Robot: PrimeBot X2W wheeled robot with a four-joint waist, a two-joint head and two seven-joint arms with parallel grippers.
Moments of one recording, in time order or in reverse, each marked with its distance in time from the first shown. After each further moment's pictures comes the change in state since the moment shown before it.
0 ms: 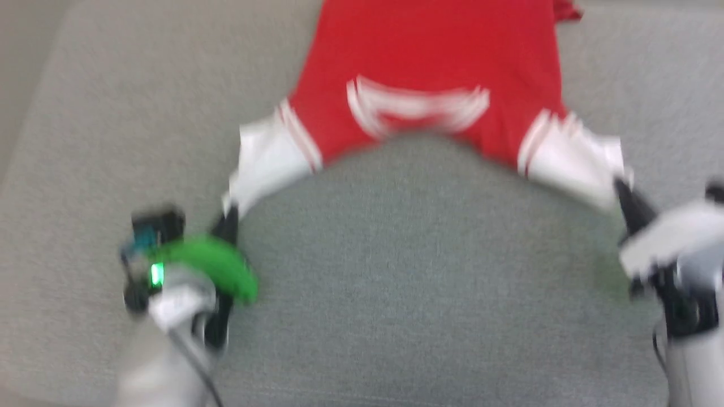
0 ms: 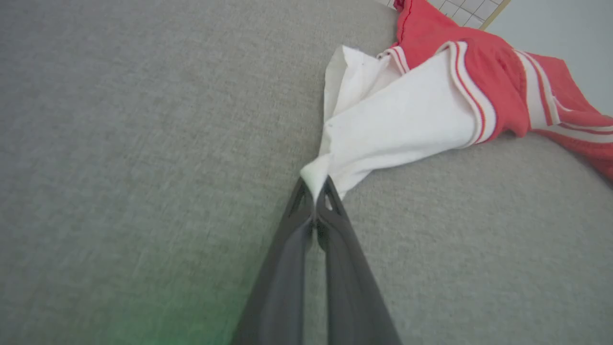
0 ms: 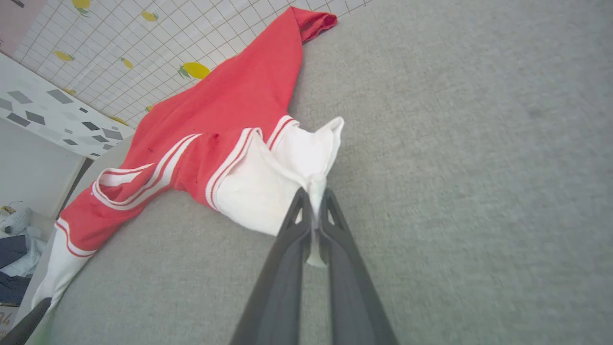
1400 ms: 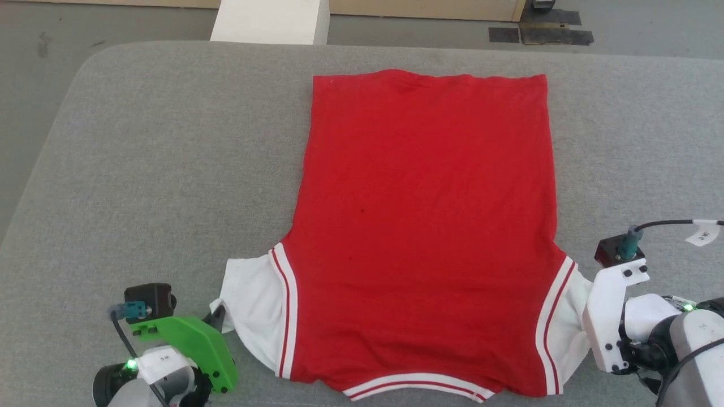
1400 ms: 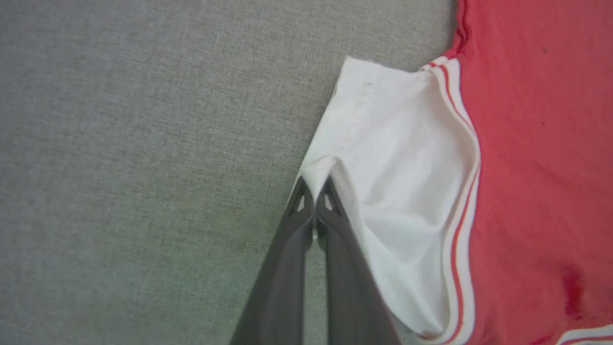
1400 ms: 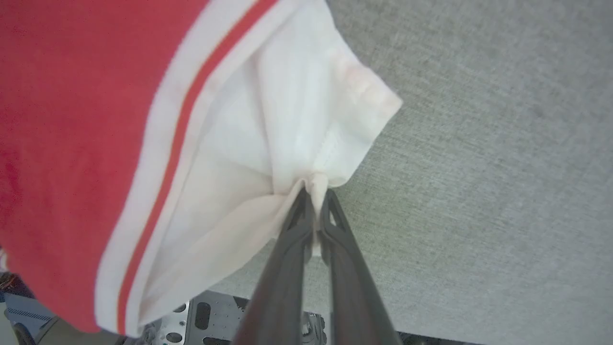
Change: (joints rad) left arm 0.444 0.157 -0.028 -0.587 -0.051 0.240 0.454; right arm 0.144 -0.145 0.284 -0.121 -0.368 0.000 0.798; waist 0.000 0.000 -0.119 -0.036
